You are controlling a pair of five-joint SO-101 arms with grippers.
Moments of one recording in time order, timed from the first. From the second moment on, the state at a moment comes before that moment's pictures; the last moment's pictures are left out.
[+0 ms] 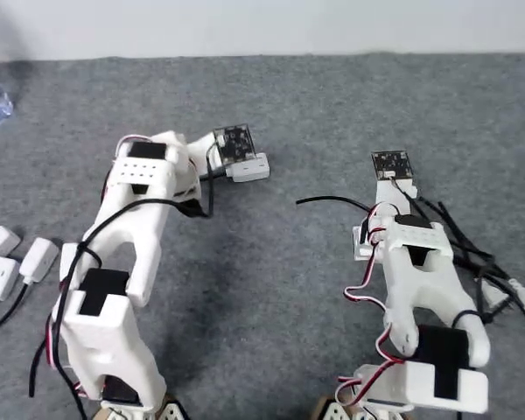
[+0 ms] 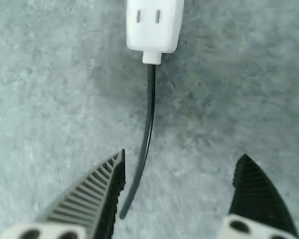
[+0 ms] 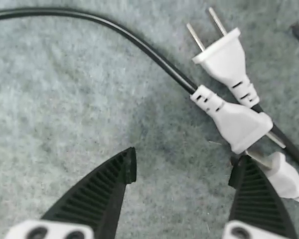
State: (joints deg) left arm 1.8 20.8 2.5 55.1 -63.4; right arm 5.8 -3.9 44.4 39.1 9.5
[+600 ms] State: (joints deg) left arm 7.5 24.7 9.5 36.6 -61.1; right arm 5.8 -3.9 44.4 39.1 9.5
